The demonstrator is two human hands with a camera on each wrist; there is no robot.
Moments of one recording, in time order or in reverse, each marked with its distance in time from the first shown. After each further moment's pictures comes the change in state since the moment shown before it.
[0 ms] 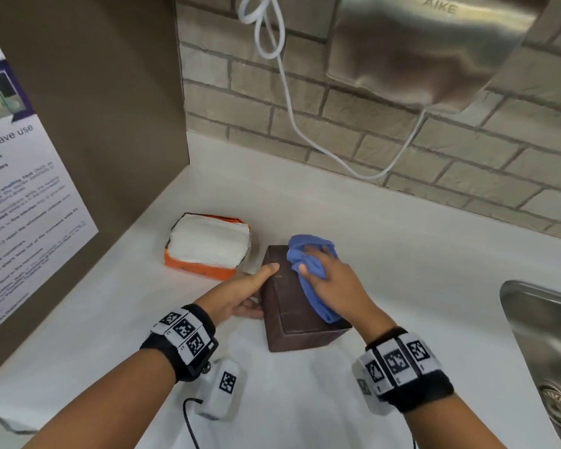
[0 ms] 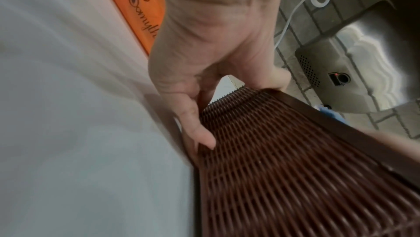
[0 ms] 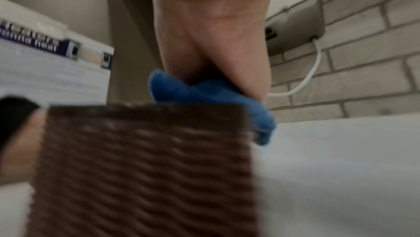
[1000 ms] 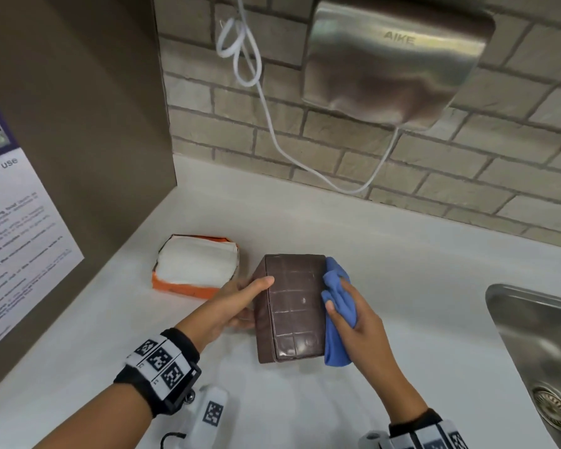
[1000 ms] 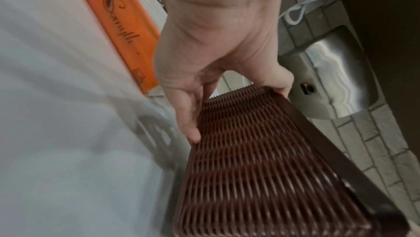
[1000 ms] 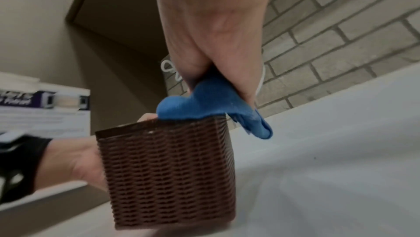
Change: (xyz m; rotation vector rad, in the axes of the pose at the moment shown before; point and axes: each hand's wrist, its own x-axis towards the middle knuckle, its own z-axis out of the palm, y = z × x) left_hand -0.021 0.013 0.001 -0.013 -0.035 0.187; right_hand -0.068 0.027 -0.001 0.505 0.300 0.136
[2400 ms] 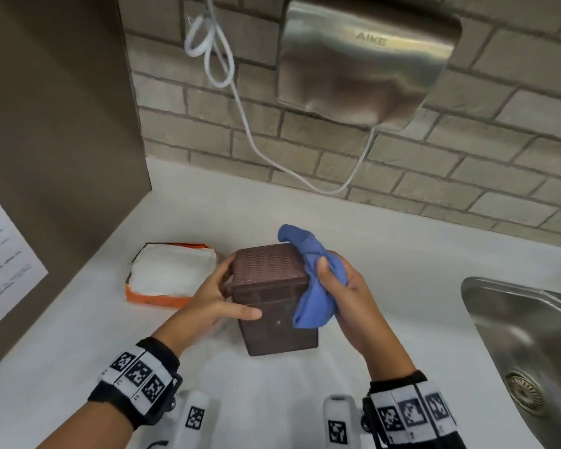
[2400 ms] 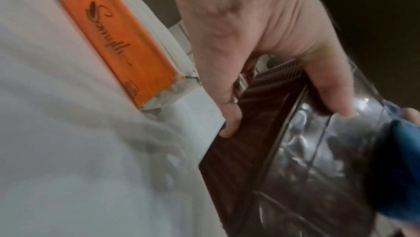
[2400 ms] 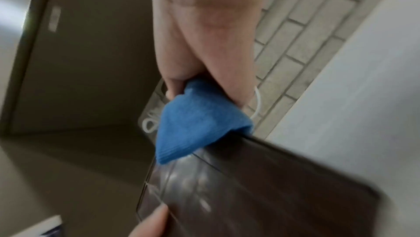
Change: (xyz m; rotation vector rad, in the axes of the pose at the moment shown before) left_hand 0.005 0.006 -0.007 -0.118 -0.262 0.348; right_hand 0.035 -0.048 -0.013 0.254 -0.066 0.062
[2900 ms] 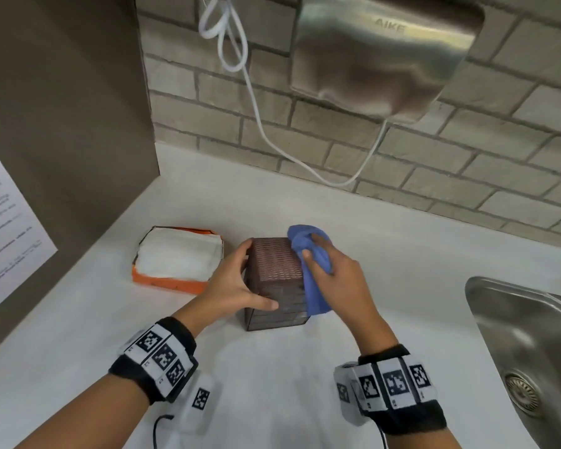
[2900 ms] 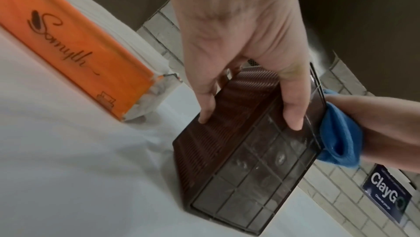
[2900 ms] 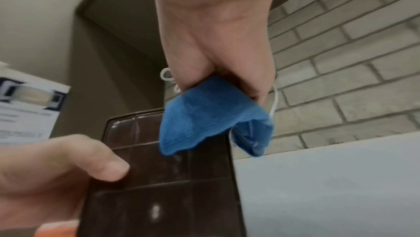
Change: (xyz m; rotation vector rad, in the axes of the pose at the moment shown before) left_hand 0.012 -0.005 0.013 0.355 0.103 0.095; right_hand 0.020 0.005 0.009 -0.666 0.075 -0.163
